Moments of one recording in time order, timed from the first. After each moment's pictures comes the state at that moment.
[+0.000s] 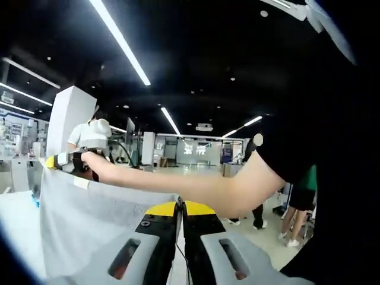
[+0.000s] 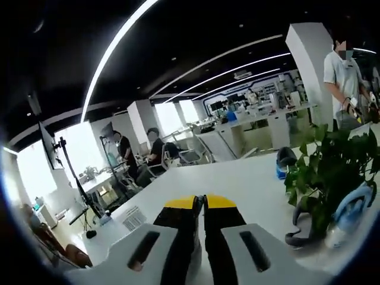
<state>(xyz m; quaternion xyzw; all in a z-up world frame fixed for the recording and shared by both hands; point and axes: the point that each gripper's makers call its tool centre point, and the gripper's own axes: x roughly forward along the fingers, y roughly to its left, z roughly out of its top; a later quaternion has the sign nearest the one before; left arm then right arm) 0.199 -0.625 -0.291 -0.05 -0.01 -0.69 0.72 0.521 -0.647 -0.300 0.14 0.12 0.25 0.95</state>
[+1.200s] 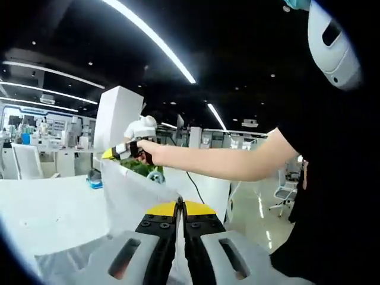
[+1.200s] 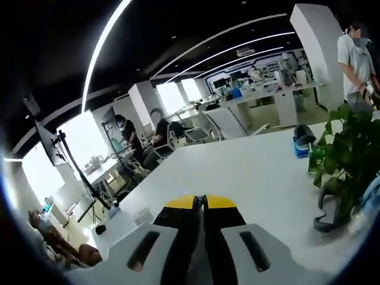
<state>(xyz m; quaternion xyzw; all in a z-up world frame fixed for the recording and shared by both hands) 0.235 -0.446 -0.340 -0.02 0.04 -0.55 0.84 0.542 -0.545 -0.345 0.15 0.21 0.28 0.92</state>
